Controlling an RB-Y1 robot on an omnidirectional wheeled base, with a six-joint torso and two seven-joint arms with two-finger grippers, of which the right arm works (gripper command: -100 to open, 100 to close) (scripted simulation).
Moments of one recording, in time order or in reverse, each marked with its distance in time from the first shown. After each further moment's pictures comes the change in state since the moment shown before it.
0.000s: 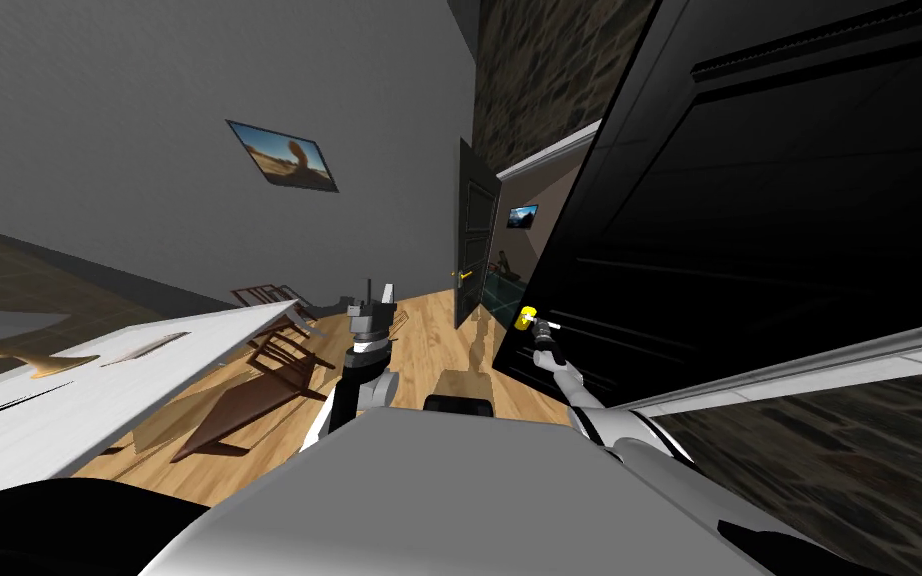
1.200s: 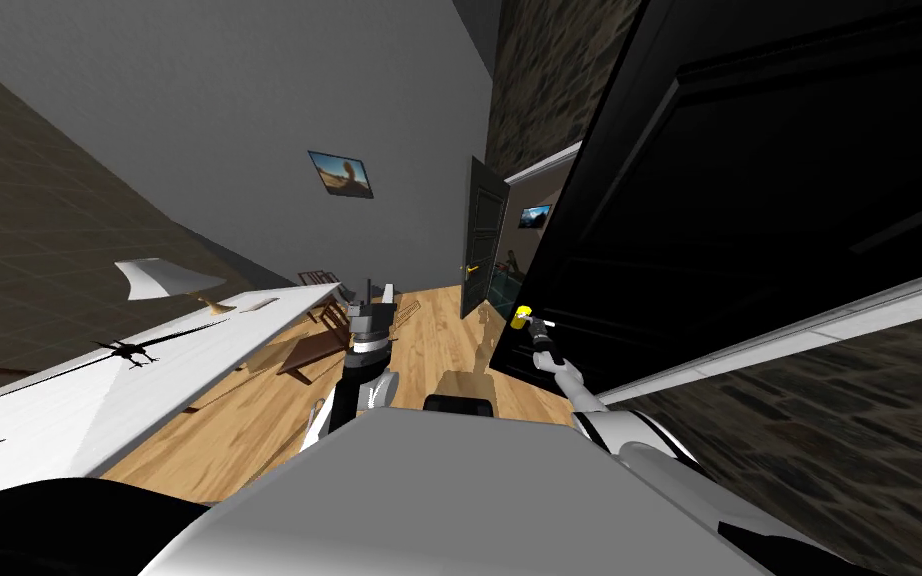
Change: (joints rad) arm 0.018 -0.027 0.095 -0.036 0.031 -0.008 -0.089
